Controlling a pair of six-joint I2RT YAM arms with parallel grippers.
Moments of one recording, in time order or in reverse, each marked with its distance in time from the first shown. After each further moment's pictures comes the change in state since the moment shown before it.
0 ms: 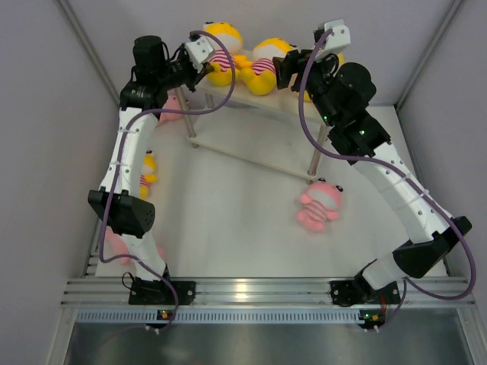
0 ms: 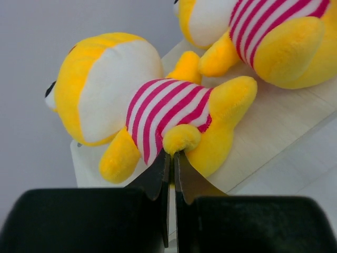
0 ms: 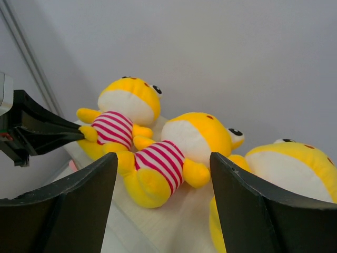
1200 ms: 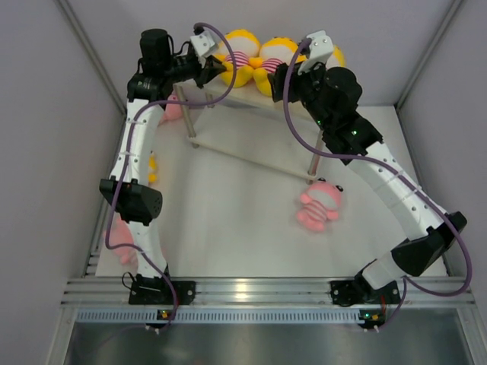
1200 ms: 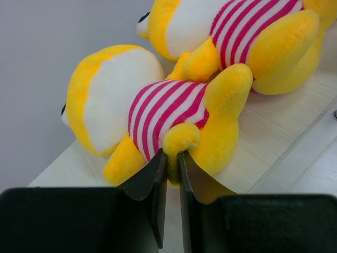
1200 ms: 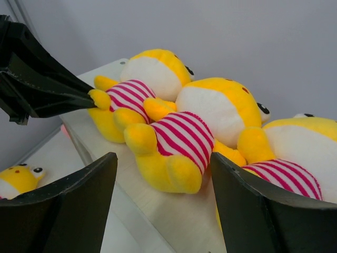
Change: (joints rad) left arm 0.002 0.157 0.208 -0.063 0.248 -0.077; right arm 0.000 0.016 -0.045 -0.070 -0.042 -0.040
